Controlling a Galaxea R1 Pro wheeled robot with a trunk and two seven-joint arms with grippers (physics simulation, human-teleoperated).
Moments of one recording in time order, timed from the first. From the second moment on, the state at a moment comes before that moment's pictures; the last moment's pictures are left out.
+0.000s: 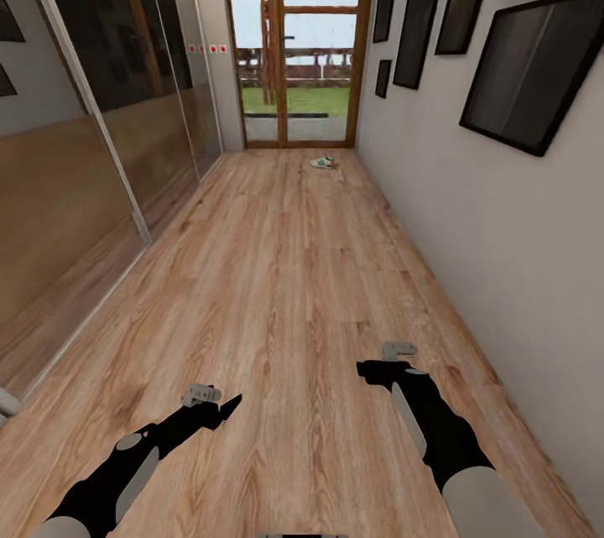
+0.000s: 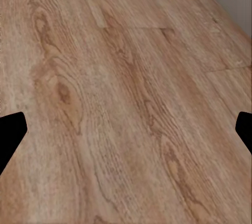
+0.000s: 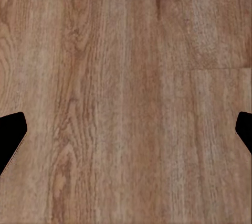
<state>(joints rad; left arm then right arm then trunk) -0.48 0.17 -0.18 -0.65 0.32 -0.09 -0.55 -0.58 0.05 0.05 -0.92 -0.08 0.52 -0.06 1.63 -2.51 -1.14</state>
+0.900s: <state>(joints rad) -0.48 0.17 -0.18 -0.65 0.32 -0.09 -0.54 -0.58 0.05 0.05 -0.92 -0.08 0.52 -0.07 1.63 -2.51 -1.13</state>
